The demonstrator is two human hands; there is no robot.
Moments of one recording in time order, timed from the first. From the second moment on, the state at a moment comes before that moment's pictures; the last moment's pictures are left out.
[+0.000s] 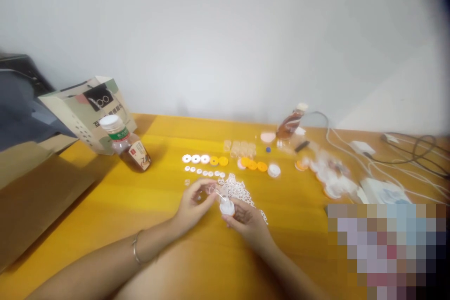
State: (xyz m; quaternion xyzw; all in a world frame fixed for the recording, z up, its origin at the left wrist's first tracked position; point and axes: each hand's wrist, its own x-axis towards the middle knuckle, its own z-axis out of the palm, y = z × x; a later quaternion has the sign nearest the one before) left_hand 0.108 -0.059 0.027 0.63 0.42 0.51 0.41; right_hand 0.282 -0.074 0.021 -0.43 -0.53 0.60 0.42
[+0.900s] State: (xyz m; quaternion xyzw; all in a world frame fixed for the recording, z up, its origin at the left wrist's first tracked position) left_hand 0.106 -0.055 0.032 0.77 0.33 0.43 0.35; right_hand 0.284 -0.076 0.022 -0.41 -0.61 0.56 0.38
